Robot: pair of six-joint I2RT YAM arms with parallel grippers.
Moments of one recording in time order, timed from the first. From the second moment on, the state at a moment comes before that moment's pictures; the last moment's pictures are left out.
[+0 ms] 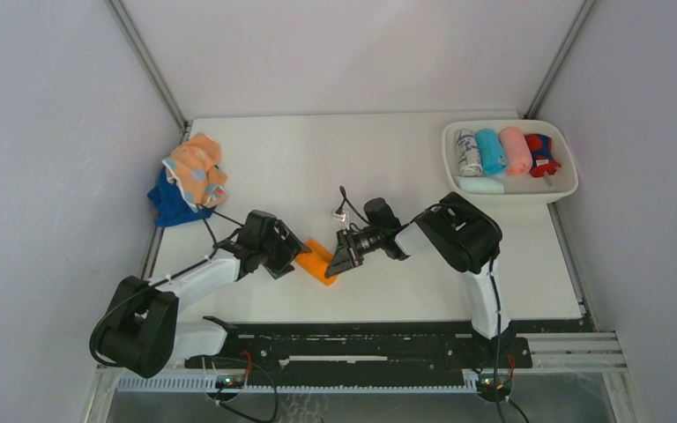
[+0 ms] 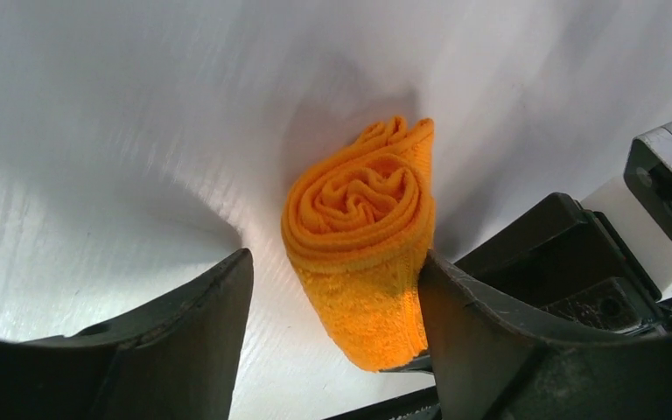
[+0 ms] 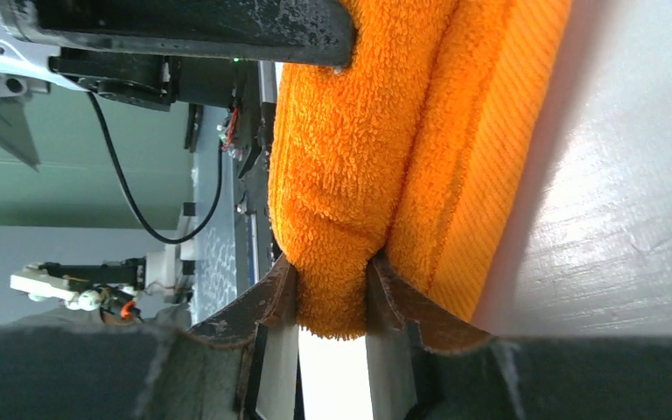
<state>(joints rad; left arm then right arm) -0.42 1.23 0.51 -0.23 0.09 -1.14 0.68 2.11 0.90 0.60 -1.09 0.62</state>
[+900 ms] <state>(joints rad) -0.43 1.39 0.61 -0.24 0.11 -1.08 0.96 1.65 0.94 -0.06 -0.21 0.21</state>
